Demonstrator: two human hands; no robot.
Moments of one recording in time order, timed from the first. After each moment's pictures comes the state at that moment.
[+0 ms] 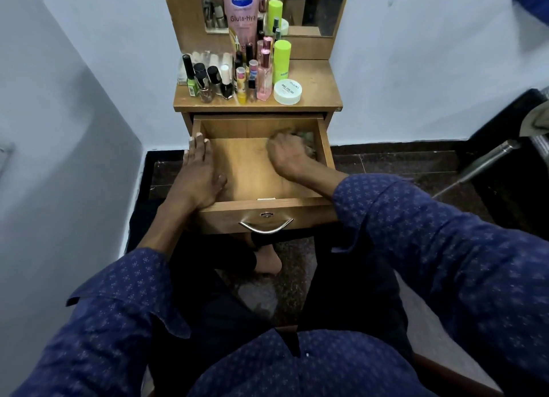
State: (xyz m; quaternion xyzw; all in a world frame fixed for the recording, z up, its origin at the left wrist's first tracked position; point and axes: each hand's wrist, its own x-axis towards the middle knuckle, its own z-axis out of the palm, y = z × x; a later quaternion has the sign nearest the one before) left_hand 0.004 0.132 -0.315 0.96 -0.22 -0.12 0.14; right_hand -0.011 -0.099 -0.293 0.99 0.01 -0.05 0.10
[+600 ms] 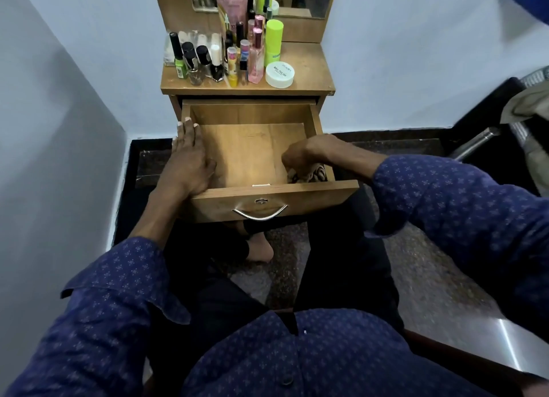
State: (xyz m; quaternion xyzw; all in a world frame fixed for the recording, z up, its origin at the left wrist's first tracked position) left_hand 0.003 0.132 -0.316 0.96 -0.21 -0.11 0.17; right_hand -0.032 -0.135 -0.265 0.89 0.12 -0.41 0.16
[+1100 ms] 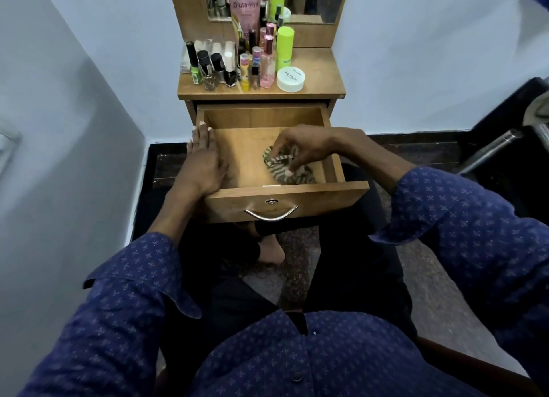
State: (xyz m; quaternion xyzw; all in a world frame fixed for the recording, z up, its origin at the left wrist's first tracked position) left_hand -0.003 0.129 -0.308 0.96 -0.20 -0.12 0.17; right_hand -0.029 -0.145 -0.245 0.94 0.17 -0.28 -0.11
